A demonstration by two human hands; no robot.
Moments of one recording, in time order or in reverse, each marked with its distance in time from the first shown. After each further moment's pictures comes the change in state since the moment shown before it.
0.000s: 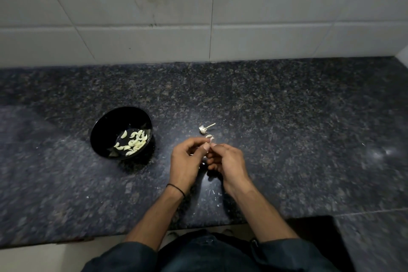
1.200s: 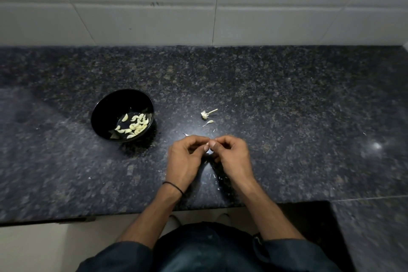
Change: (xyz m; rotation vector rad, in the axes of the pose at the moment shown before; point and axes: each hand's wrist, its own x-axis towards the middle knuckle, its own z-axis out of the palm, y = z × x) left_hand -0.028 0.000 -0.013 0.177 -0.016 0.027; right_hand -0.026 0.004 -0.017 -0.482 0.029 -0.263
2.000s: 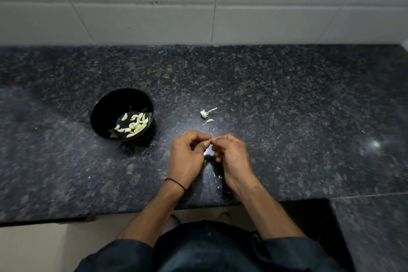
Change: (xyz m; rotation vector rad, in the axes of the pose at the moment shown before) left_hand 0.002 0.004 0.003 0.053 0.030 0.048; right_hand -0.004 -0.014 0.008 0.430 0.020 0.259
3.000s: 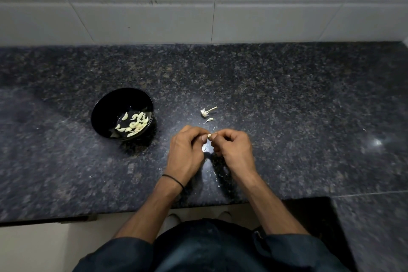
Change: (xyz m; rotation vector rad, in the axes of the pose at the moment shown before) left_hand 0.004 0.011 -0.010 0.330 0.013 0.224; right_hand 0.004 -0.005 -0.009 -0.416 0.004 -0.281
